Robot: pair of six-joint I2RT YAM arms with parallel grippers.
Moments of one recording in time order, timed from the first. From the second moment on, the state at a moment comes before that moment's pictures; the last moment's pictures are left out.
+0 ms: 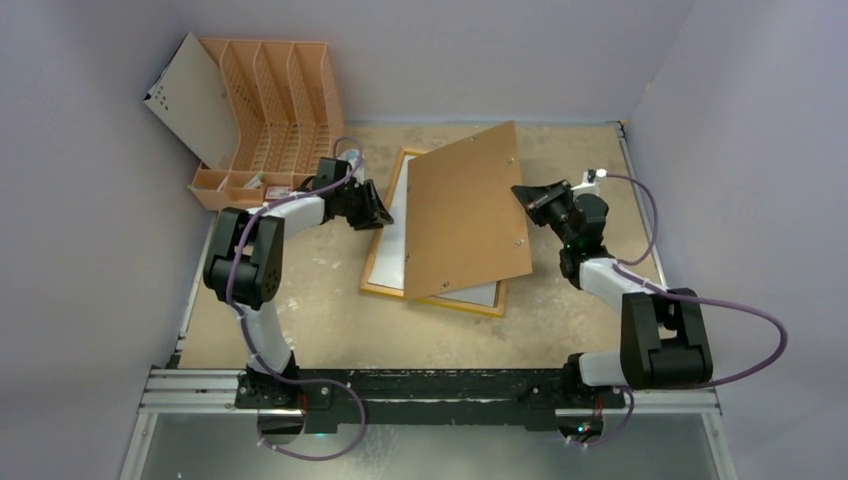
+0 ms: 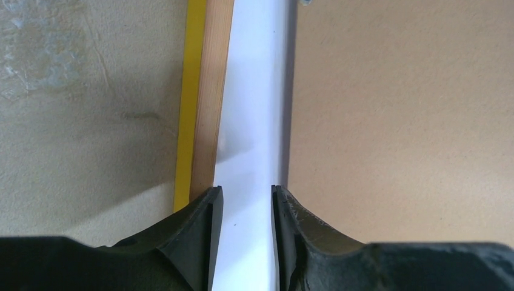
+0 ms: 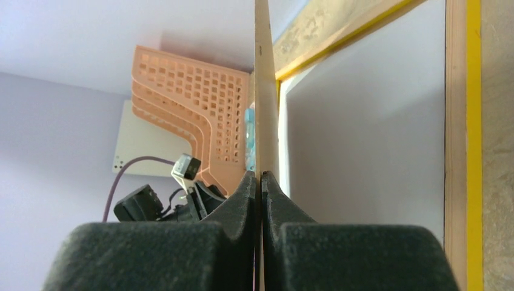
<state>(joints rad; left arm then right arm) -0.23 1.88 1.15 -0.14 0.46 -0.56 0.08 1.36 0.58 0.62 -0.29 1.13</state>
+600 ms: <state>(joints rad) -0.23 1.83 1.15 -0.16 0.44 -0.55 0.09 1.57 0.54 0.96 -0.24 1.29</state>
